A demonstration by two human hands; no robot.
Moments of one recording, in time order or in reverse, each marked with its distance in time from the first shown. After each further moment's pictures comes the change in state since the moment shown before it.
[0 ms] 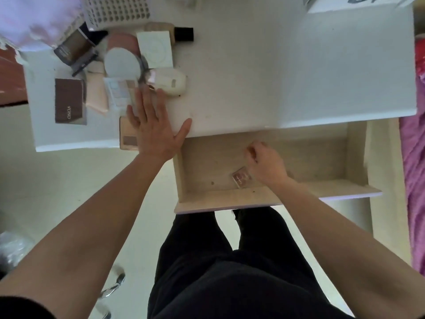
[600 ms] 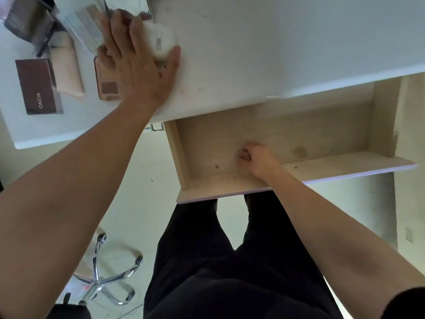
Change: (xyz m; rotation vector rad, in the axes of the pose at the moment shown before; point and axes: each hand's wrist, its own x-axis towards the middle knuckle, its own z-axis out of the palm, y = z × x) left_hand 0.070 0.019 -0.006 0.024 0.157 -0.081; right_hand 0.009 0.047 0.095 0.052 -0.293 0.081
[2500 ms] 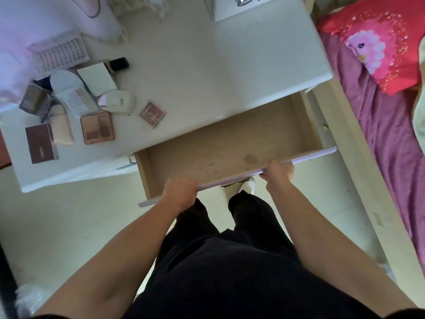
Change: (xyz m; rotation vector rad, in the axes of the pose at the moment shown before) left_hand -0.200 0.087 -0.025 0.358 -0.822 0.687; right_hand -0.126 0.058 -0.102 1.346 0.617 0.851
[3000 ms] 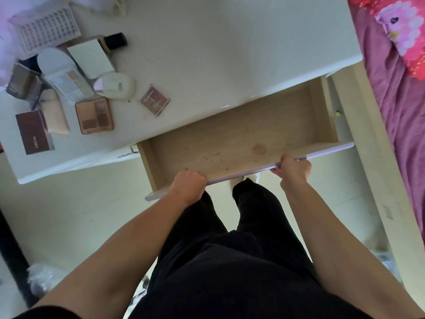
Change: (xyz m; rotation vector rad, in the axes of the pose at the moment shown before) left_hand 0.015 -0.005 0.014 0.052 -0.012 0.169; right_hand 0.003 0.003 -0.003 -0.047 0.048 -0.069
